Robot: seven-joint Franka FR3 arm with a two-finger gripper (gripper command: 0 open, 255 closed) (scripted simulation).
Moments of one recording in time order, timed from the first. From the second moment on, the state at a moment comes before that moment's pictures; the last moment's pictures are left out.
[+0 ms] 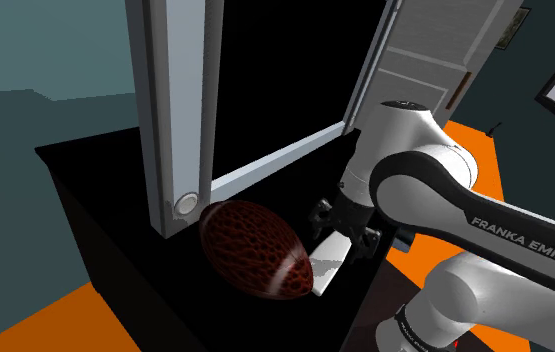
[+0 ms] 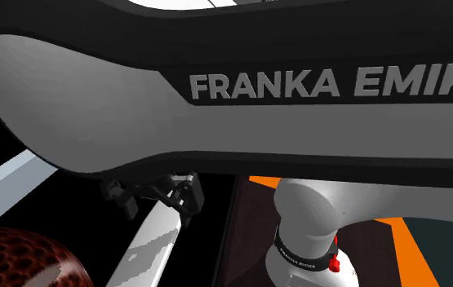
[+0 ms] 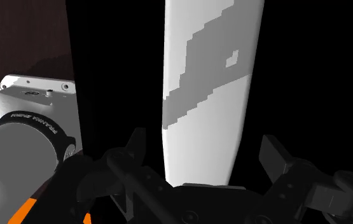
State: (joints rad) arm -0.22 -1.12 0.70 -2.73 0.63 1.68 1.36
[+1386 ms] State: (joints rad) arm -0.23 -1.12 0.68 -2.70 0.61 1.65 1.37
